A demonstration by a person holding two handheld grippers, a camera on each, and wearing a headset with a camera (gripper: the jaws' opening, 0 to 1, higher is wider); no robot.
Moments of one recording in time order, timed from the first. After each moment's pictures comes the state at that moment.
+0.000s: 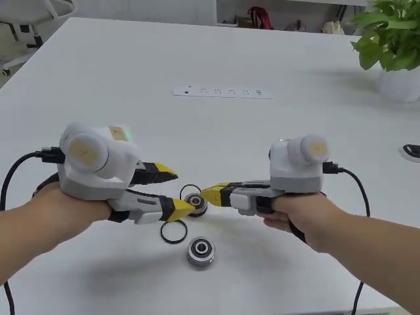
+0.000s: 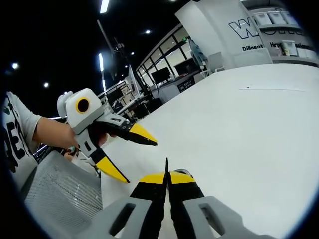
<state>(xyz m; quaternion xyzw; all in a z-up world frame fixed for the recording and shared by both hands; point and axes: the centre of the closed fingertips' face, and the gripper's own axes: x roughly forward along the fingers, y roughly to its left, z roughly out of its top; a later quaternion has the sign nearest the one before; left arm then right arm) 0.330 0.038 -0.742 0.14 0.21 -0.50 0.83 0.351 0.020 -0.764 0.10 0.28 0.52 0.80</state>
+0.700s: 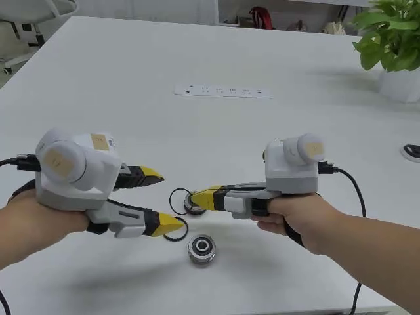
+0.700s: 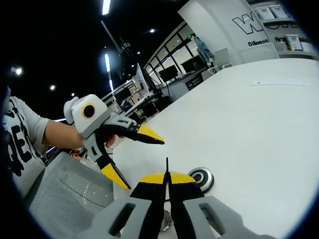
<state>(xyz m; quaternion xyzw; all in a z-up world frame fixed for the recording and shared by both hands) 0.309 0.055 -0.747 0.16 0.22 -0.50 0.82 0.329 0.039 -0.759 0.11 0.30 0.56 0.77</state>
